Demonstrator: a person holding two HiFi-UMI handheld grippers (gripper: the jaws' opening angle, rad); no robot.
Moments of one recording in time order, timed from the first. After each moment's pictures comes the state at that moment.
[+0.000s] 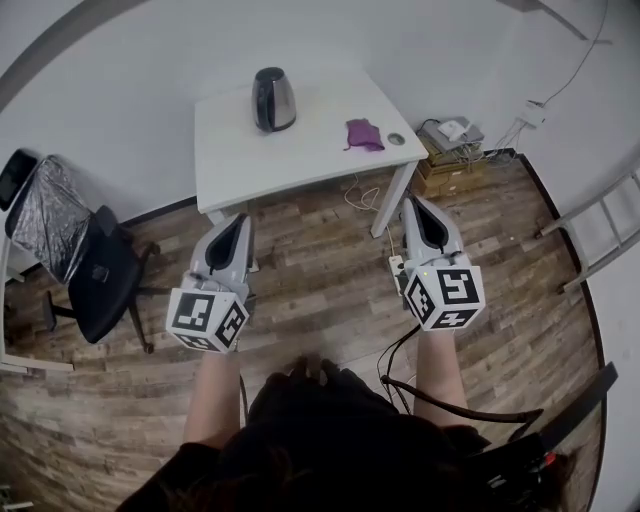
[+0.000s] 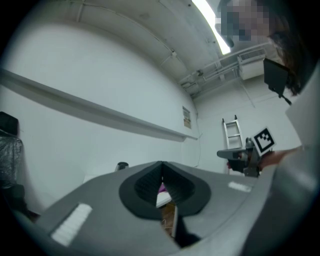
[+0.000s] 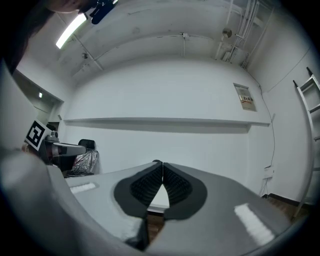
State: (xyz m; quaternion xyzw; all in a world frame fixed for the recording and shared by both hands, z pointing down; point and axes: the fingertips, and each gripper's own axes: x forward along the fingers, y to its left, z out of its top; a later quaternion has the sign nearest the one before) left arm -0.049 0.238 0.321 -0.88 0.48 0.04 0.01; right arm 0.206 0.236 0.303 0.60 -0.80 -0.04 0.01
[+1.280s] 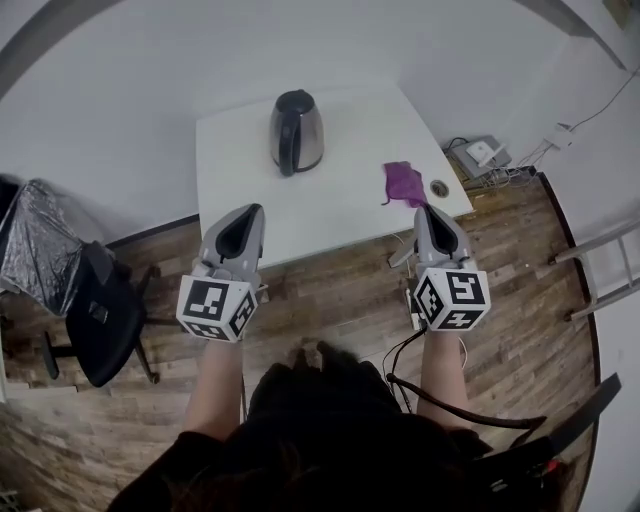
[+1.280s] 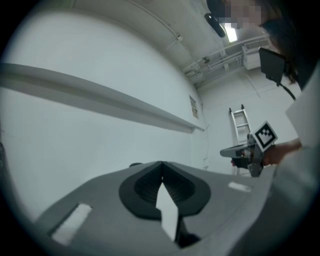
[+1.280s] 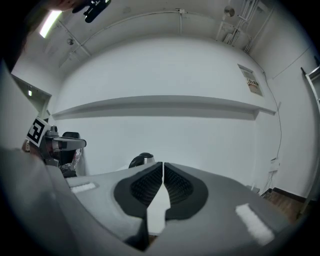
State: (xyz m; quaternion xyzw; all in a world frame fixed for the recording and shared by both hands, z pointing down) left arm -0.086 0.011 0.343 -0.88 0.47 0.00 0.02; right arm 0.178 0.022 0.344 0.62 -0.78 0.00 0.04
